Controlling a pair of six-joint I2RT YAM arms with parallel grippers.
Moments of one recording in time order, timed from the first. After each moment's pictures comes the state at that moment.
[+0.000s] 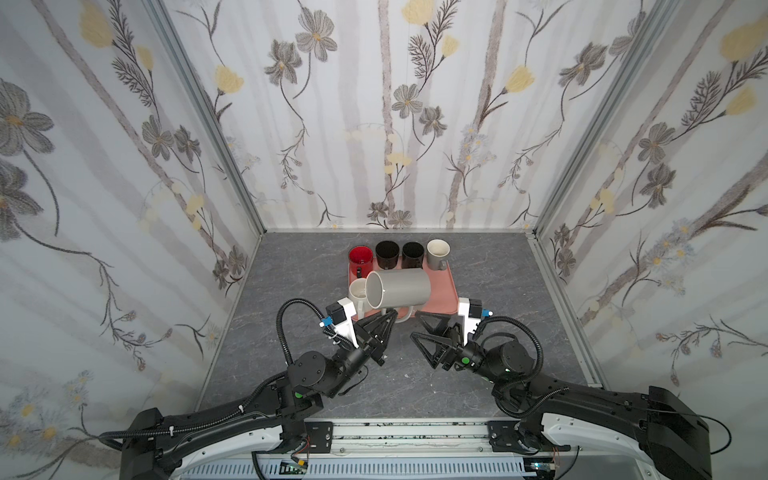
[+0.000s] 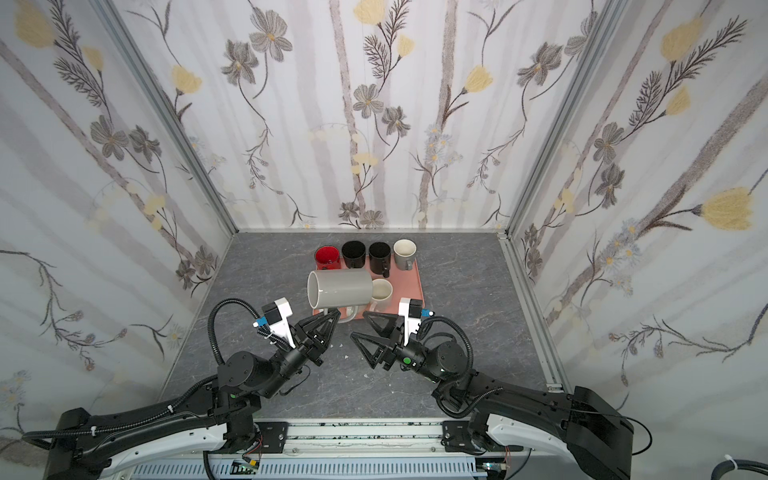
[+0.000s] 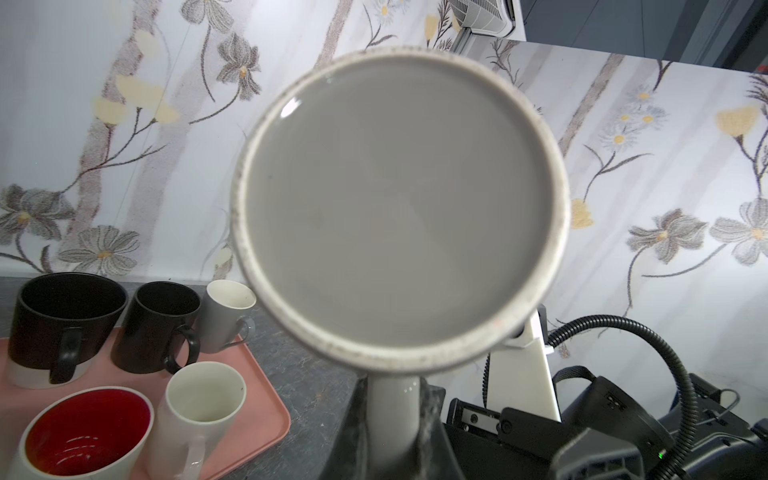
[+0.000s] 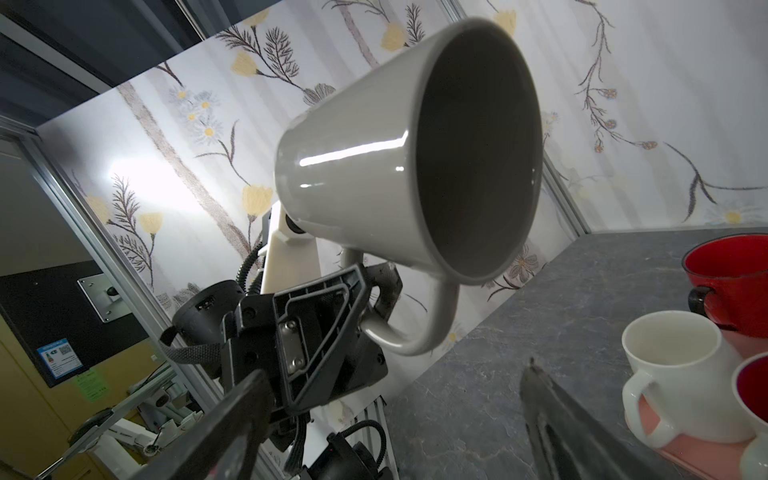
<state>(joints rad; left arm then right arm) -1.18 0.72 0.43 0.60 -0.38 -0.46 1.05 1.01 0.37 1.01 -0.13 0.68</state>
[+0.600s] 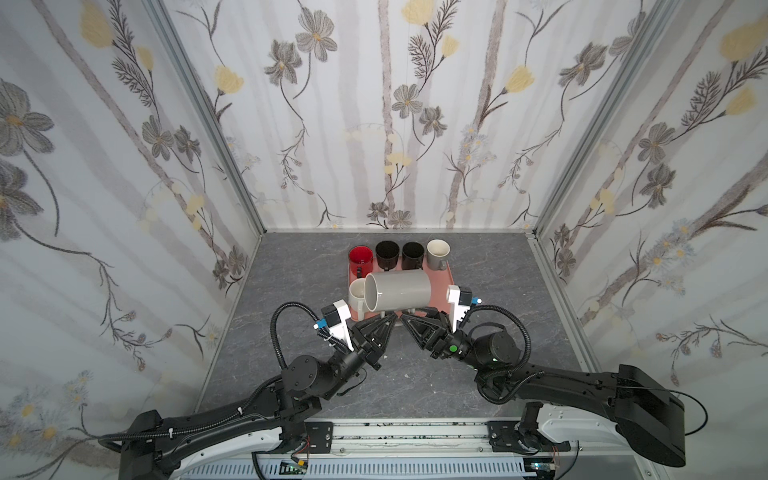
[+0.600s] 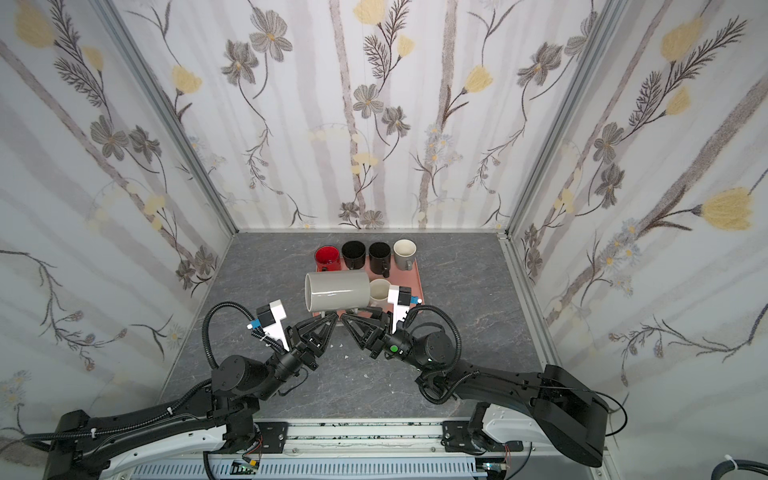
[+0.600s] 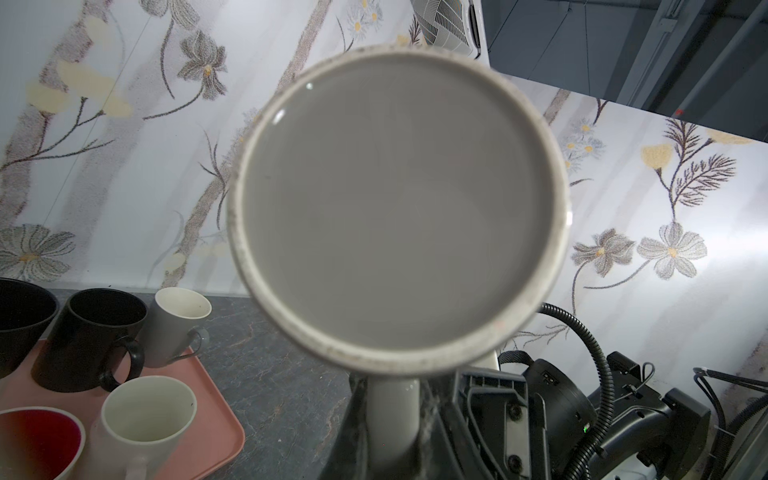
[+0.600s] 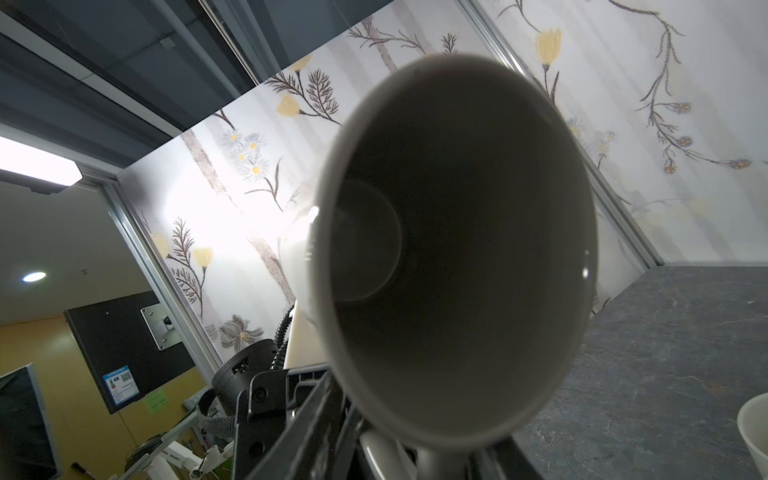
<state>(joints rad) -1.18 0.70 0.40 0.67 -0.32 -0.51 1.05 1.22 0.49 1.21 -0.19 0.77</state>
